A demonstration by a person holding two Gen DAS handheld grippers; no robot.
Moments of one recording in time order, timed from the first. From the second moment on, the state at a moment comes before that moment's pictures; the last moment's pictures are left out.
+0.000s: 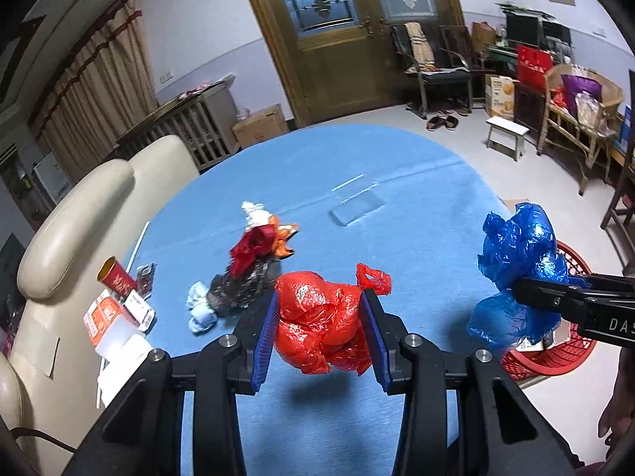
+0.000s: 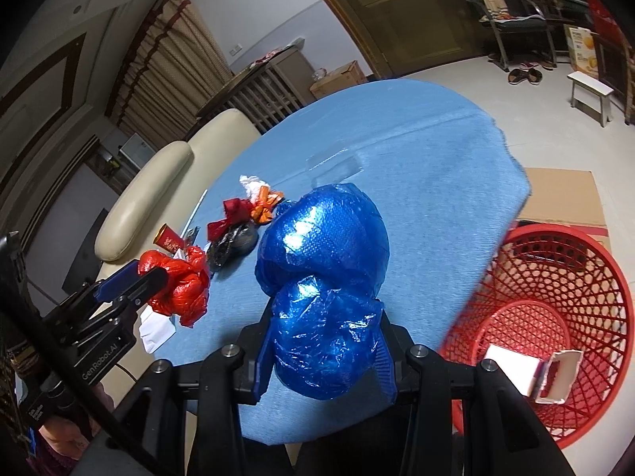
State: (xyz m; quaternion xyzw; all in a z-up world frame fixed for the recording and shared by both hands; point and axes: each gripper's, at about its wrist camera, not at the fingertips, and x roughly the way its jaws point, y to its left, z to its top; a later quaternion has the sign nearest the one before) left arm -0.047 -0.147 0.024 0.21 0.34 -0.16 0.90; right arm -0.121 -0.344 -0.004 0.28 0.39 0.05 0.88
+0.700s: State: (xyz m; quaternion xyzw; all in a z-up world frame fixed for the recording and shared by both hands) left arm -0.067 -0.287 -0.016 0.21 0.43 -0.39 0.79; right arm -0.207 -0.462 -0.054 0.36 0.41 -0.11 0.83
